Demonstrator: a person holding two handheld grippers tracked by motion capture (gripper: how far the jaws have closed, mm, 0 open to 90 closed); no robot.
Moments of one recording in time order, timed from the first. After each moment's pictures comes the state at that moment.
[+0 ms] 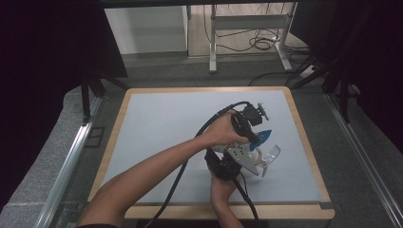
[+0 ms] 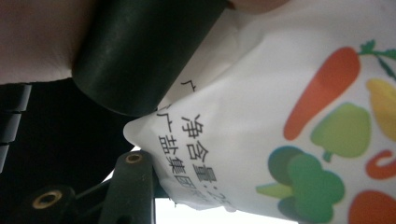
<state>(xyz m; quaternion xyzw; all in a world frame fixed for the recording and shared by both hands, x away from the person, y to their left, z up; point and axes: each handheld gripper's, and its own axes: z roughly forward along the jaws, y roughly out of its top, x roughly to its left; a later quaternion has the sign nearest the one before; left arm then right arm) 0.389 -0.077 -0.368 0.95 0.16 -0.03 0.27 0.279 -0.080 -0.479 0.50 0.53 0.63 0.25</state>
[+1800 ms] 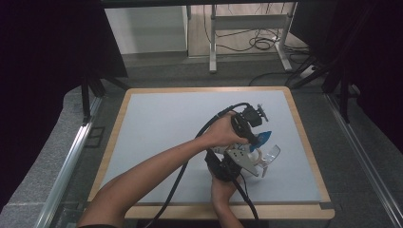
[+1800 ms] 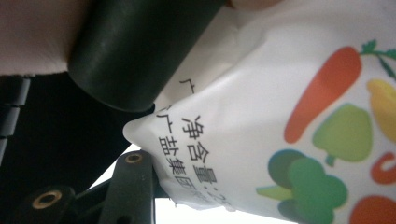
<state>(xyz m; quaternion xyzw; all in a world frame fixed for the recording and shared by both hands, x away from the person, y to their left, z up) 0.388 -0.077 -0.371 0.95 0.16 -0.03 0.27 0.278 -0.082 -0.484 0.50 0.54 0.63 0.26</state>
